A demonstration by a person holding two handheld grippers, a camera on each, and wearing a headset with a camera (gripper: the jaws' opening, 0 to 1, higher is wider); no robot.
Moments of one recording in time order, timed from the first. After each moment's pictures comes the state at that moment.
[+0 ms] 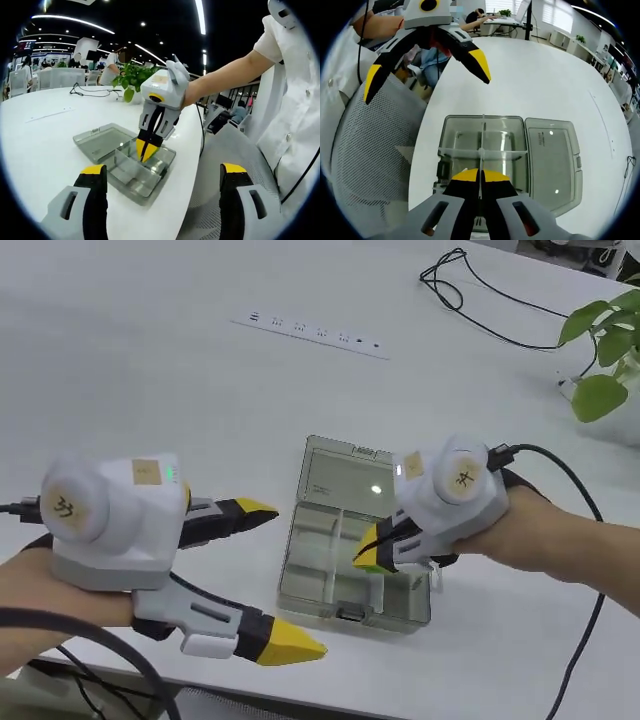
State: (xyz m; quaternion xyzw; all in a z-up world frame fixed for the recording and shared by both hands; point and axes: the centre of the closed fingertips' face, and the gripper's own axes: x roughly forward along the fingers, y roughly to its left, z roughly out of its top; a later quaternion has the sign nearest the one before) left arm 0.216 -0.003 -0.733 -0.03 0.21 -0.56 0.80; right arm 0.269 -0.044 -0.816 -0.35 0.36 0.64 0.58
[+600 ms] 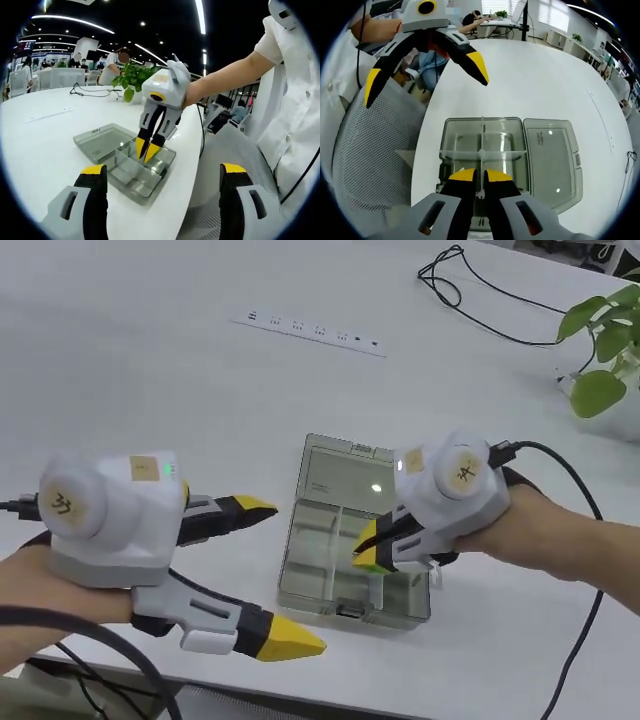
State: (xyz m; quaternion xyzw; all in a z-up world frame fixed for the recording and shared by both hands) left arm 0.216 -0.003 -0.732 -0.03 0.22 -0.55 0.80; right arm 0.268 -0.046 -0.806 -0.33 0.36 0.64 0.60
